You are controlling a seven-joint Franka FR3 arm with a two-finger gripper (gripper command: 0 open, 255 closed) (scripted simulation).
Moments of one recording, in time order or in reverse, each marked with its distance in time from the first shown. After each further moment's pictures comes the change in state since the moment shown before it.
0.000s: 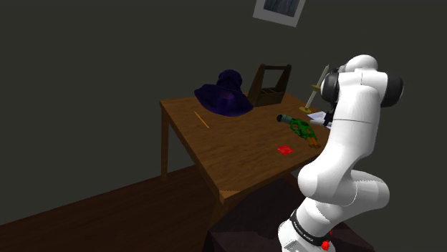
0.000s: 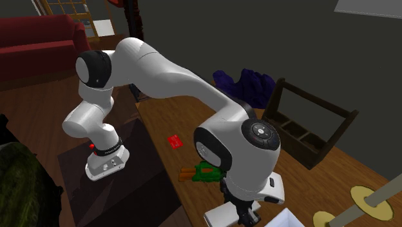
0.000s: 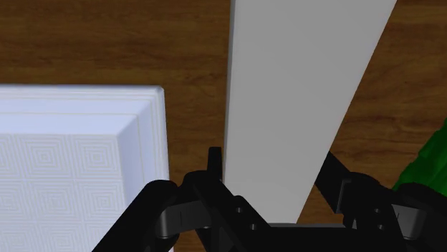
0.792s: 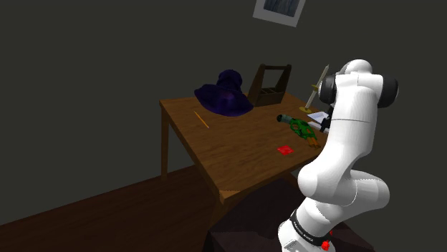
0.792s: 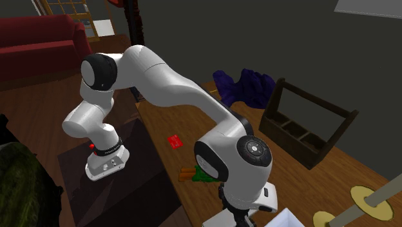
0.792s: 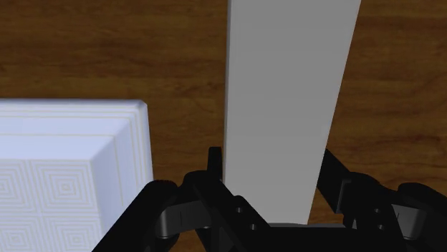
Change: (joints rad) arm -0.004 0.040 0.016 -0.063 0.027 0.099 -0.017
